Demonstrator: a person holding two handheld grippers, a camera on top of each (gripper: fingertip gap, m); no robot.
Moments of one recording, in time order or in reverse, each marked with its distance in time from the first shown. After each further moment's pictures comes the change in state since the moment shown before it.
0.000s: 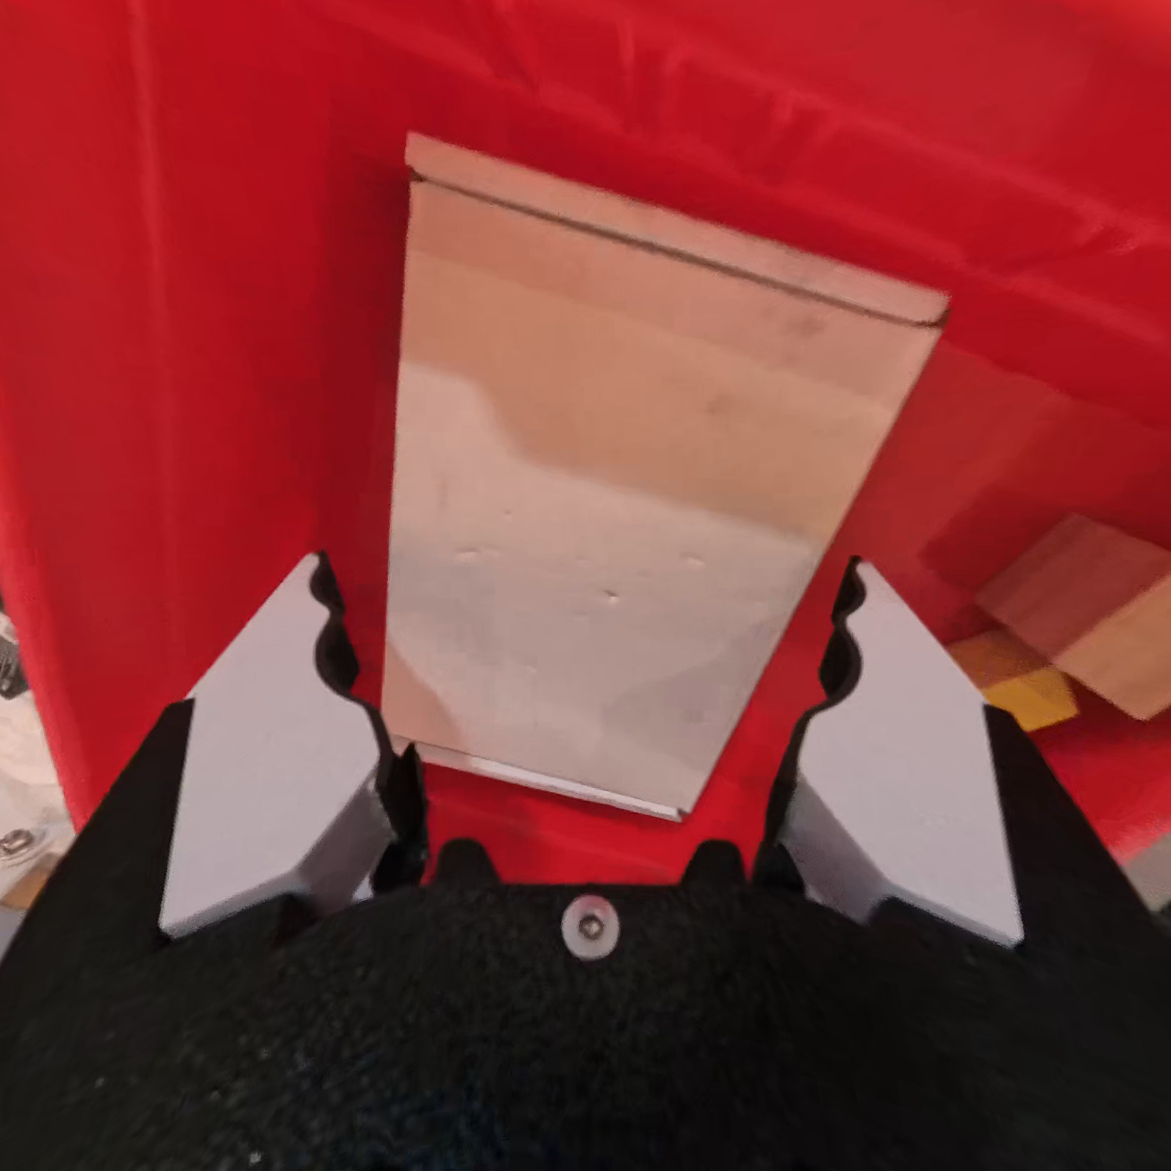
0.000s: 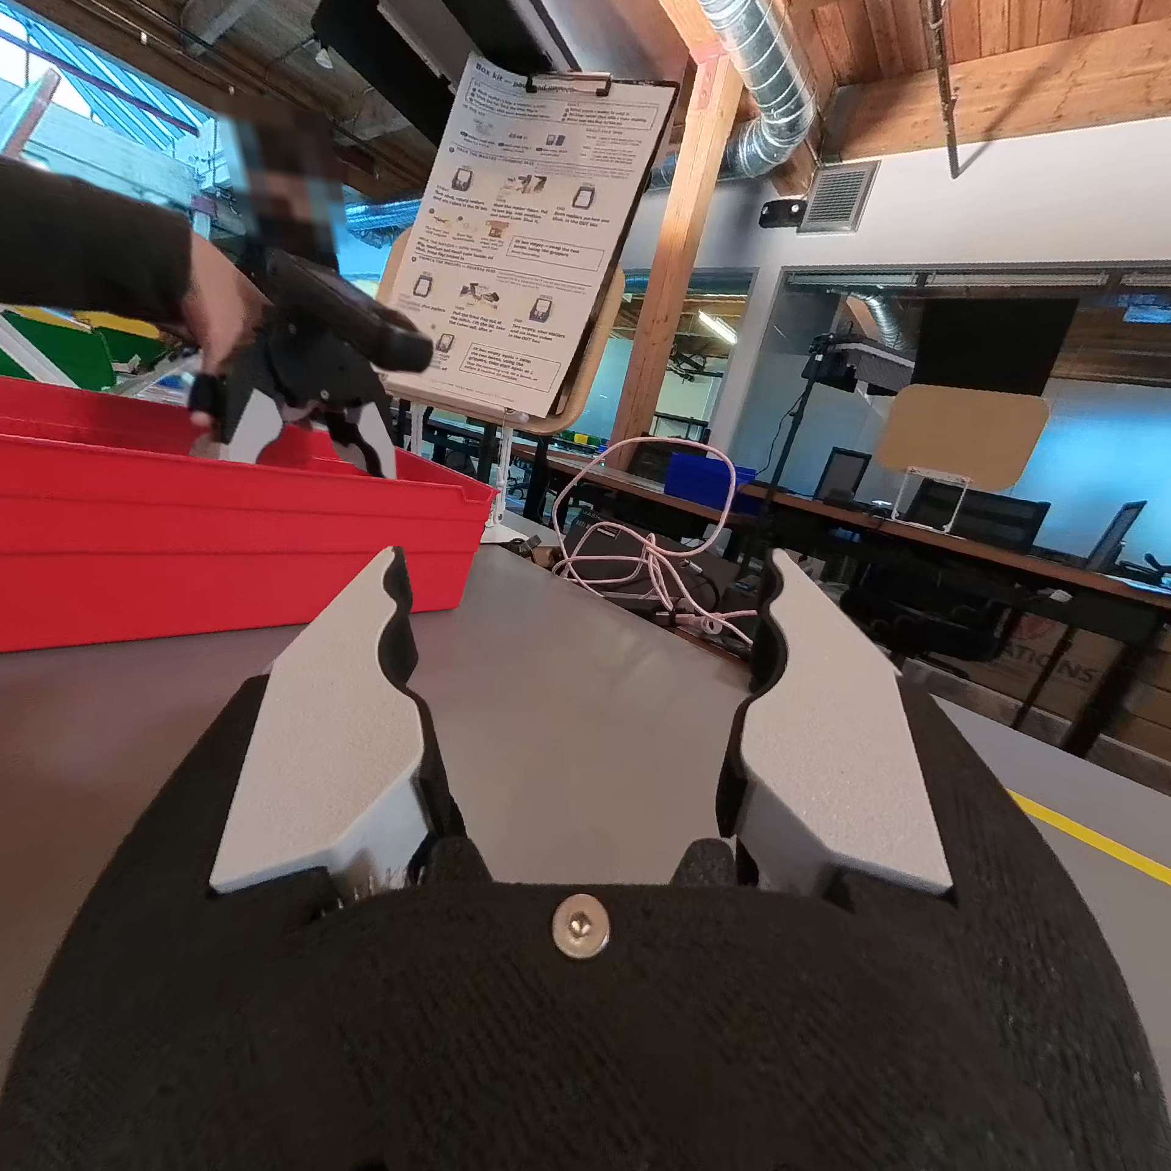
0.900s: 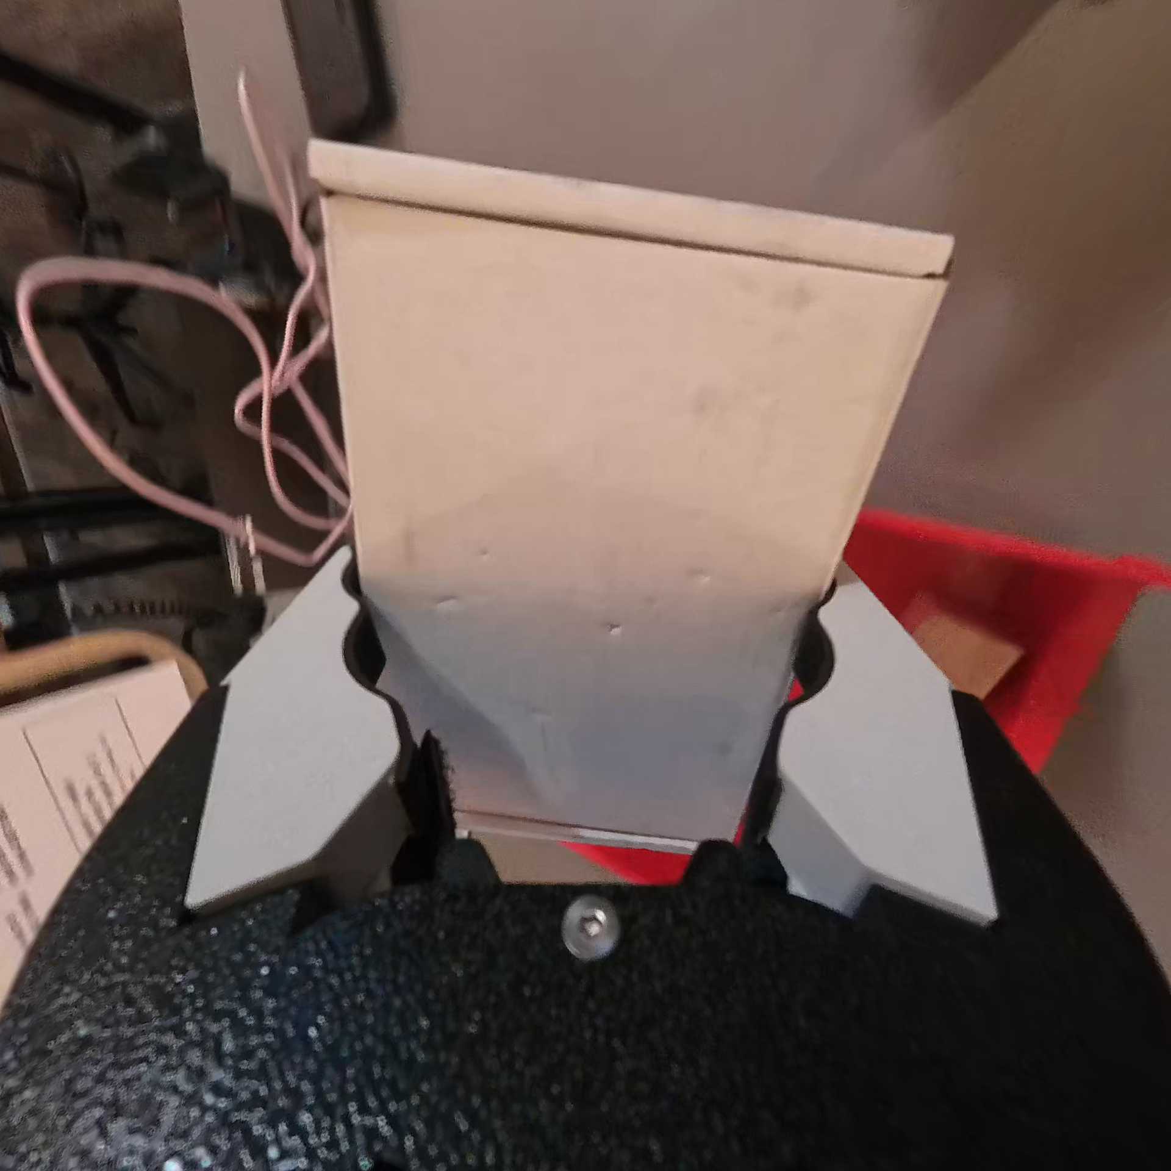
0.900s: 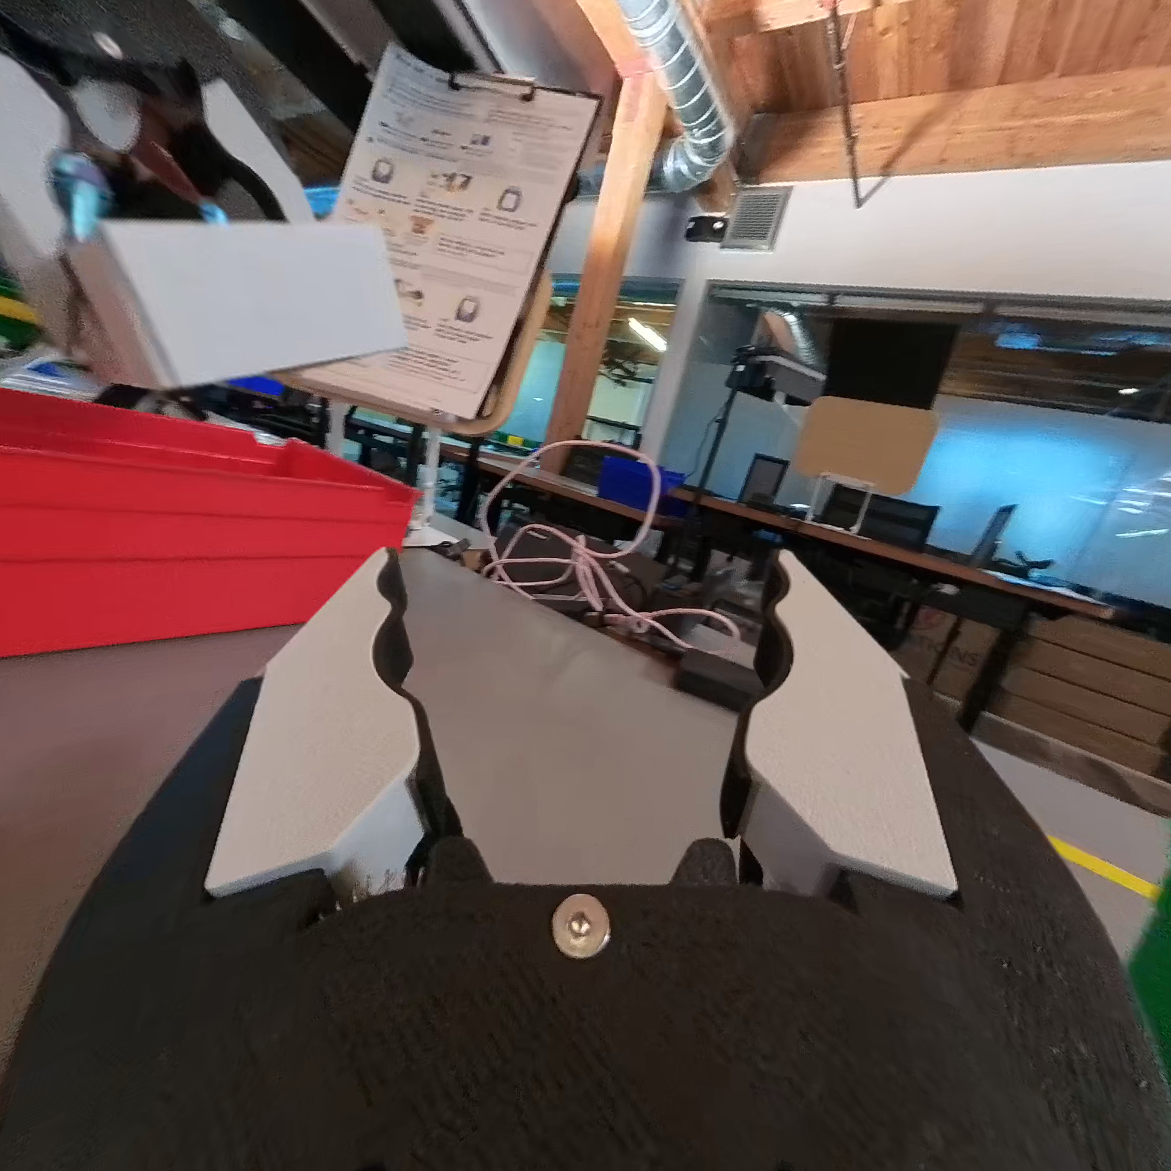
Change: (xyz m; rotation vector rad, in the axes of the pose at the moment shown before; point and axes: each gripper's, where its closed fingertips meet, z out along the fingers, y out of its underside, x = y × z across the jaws) left arm 0.042 -0.088 -0.138 0.227 -0.346 0.262; right arm 0.029 -0.003 -0.006 0.005 0.115 -0.054
